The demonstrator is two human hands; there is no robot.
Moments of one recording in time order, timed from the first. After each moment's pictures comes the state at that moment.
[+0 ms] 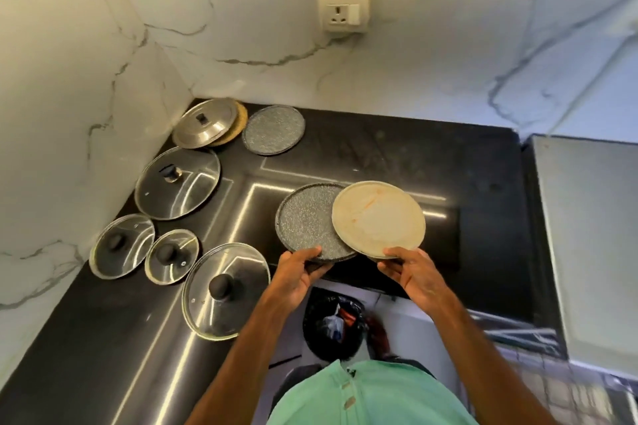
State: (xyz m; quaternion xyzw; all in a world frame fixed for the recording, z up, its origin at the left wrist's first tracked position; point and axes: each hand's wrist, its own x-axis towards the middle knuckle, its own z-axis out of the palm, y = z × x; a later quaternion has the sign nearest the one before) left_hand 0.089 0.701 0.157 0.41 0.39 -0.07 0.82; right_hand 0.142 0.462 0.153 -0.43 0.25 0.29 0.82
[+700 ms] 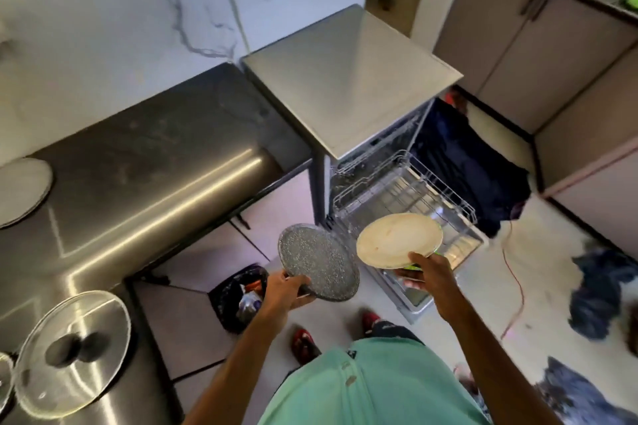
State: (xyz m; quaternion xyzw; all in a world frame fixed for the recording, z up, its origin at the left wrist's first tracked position) left_hand -0.149 0.511 0.100 0.67 0.17 -0.43 0.58; right_hand -0.317 0.267 0.139 -0.47 0.52 -0.06 0.71
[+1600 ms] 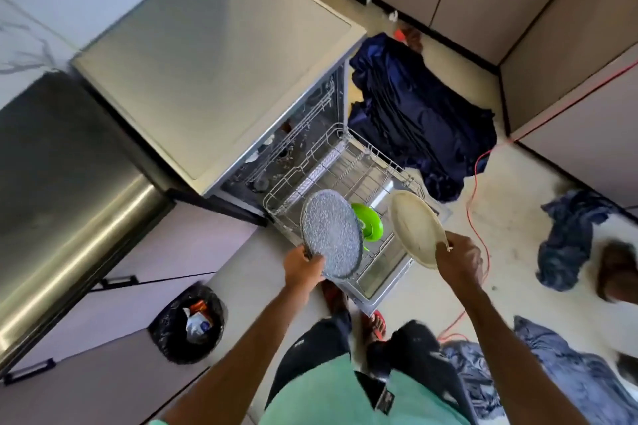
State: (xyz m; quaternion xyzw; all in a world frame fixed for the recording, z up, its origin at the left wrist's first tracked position) left_hand -0.201 0.130 0.029 0.79 0.09 -0.44 0.42; right_hand -0.405 -0.064 0.028 -0.67 0.66 -0.01 0.35
